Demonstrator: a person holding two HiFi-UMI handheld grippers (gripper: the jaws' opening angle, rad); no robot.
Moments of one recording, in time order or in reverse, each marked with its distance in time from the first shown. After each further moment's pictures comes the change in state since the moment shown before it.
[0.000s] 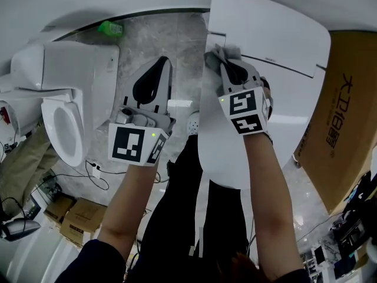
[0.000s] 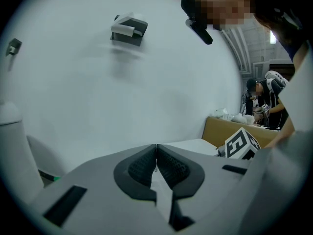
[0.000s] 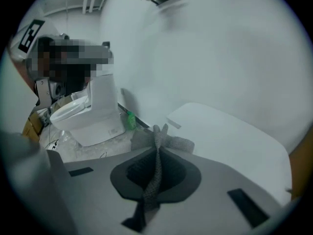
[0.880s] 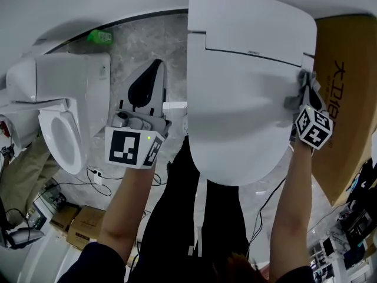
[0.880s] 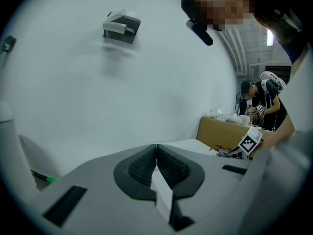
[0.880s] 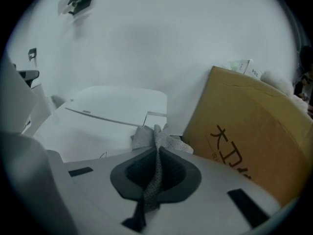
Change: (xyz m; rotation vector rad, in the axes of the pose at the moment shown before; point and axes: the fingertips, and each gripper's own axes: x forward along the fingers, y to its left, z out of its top) left arm 0.013 -0.035 0.000 0.006 0.007 -0.050; right arm -0.178 -0.218 -0.205 0.489 0.111 -0.593
